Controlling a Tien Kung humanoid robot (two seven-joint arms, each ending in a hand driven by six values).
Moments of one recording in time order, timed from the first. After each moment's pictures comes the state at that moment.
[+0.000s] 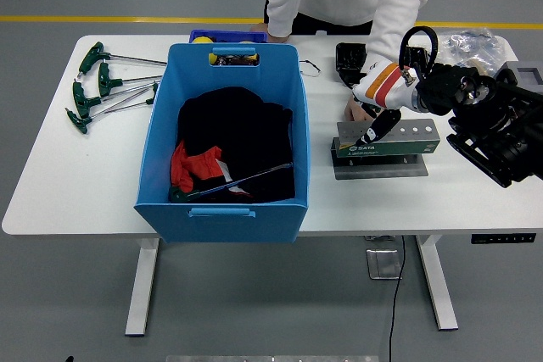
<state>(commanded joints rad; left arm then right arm) -0.08 0.09 -0.52 -0.22 -0.03 0.25 -0.04 1.16 -0.16 0.12 0.50 -2.13 -0.11 0.28</state>
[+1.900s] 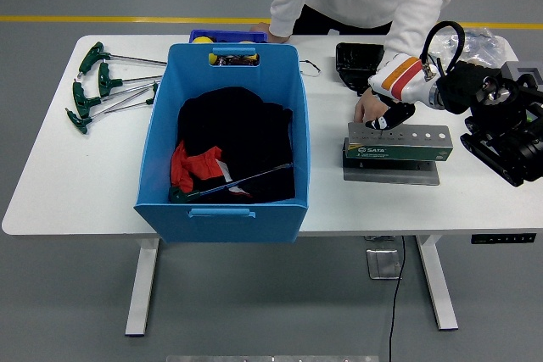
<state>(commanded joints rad) -0.06 0.10 -0.52 -0.21 -0.02 0.25 -0.04 1.17 -0.21 0.02 0.49 -1.90 -0.17 0.25</state>
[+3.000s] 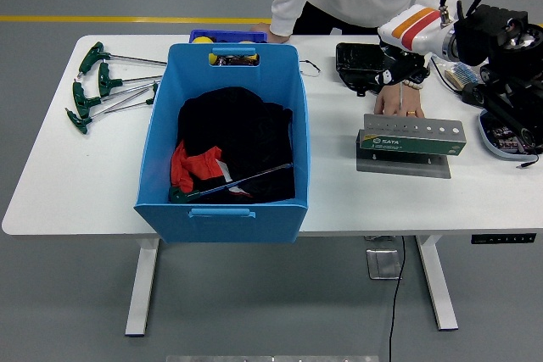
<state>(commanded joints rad) -0.06 0.10 -0.49 -0.22 -0.07 0.25 -0.05 1.27 -0.28 0.23 0.61 -1.93 0.01 0.21</state>
